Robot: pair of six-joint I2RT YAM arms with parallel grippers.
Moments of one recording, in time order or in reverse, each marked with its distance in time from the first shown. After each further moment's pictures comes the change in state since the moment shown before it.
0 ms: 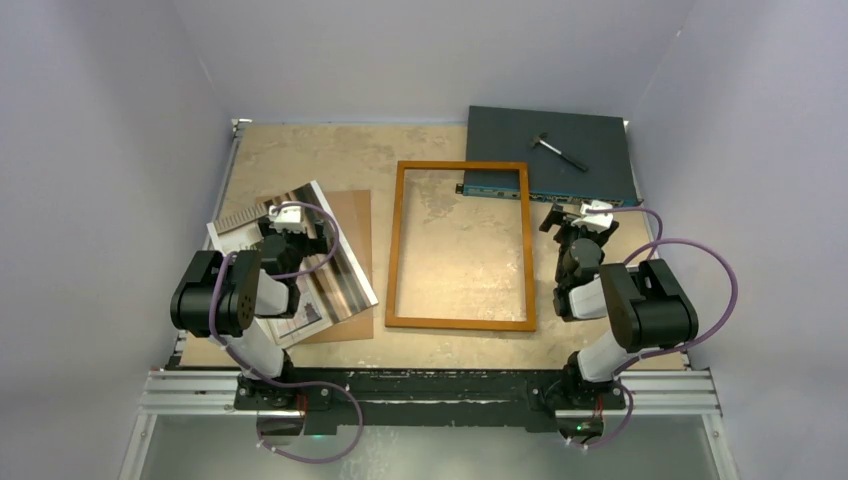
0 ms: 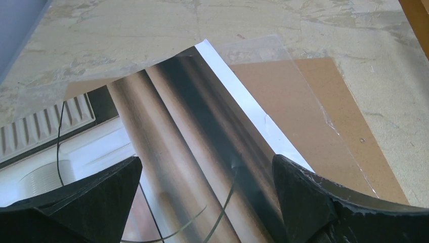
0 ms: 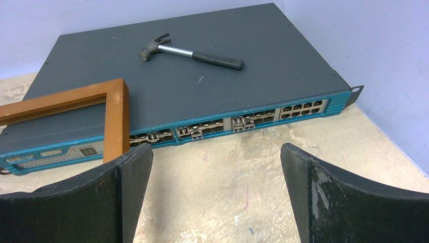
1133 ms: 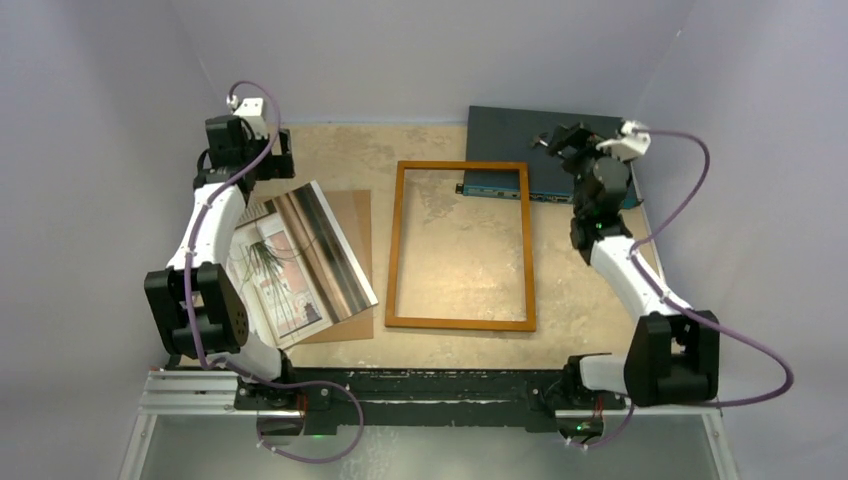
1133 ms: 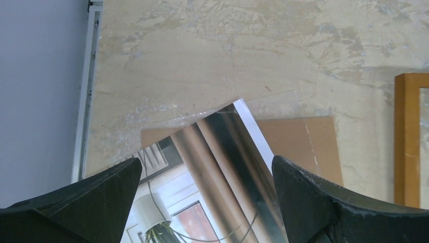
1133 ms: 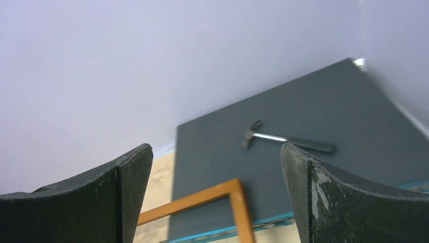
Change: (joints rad) left arm 0.141 -0.119 0.989 -1.472 0.085 0.012; right arm -0.005 -0.314 0.521 -0.785 -0.043 0.343
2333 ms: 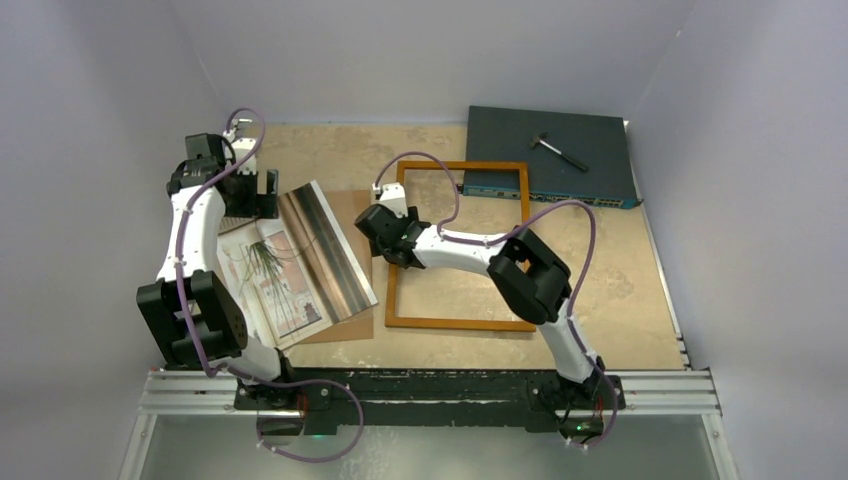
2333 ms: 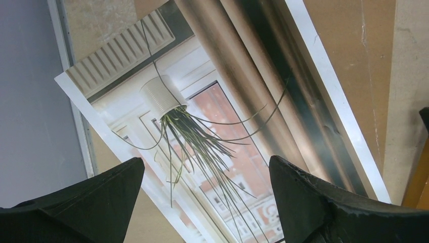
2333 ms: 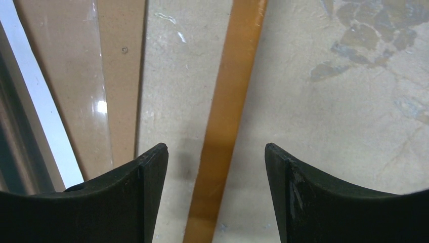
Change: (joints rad) left arm 0.121 -0.032 0.080 -0.564 0.062 0.204; right arm 0.889 0.868 0.787 -0.919 0.258 0.182
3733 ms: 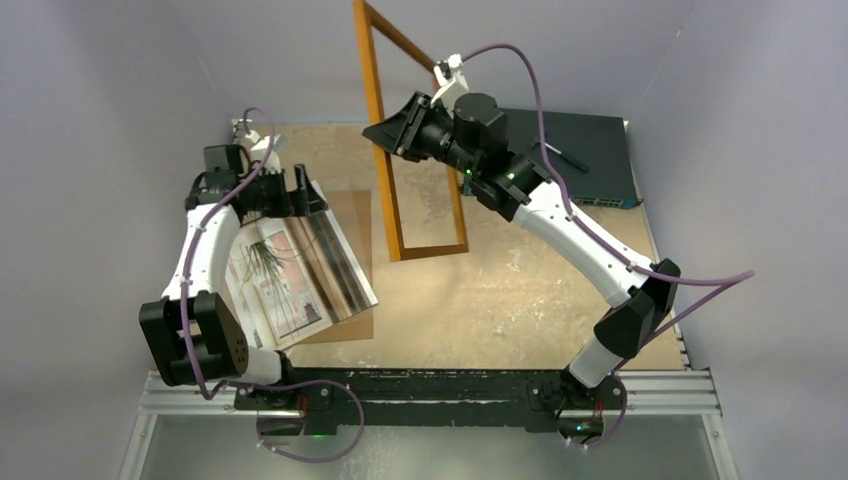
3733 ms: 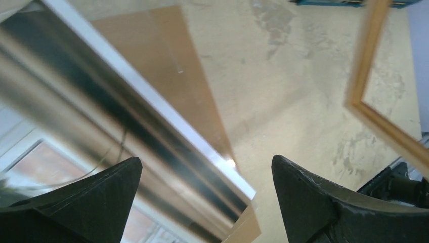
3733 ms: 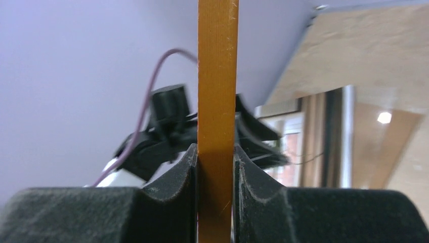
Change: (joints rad) left arm -0.061 -0.103 -0.133 0.149 0.497 -0.221; right arm -0.206 -0.492 0.222 0.115 -0.674 0.230
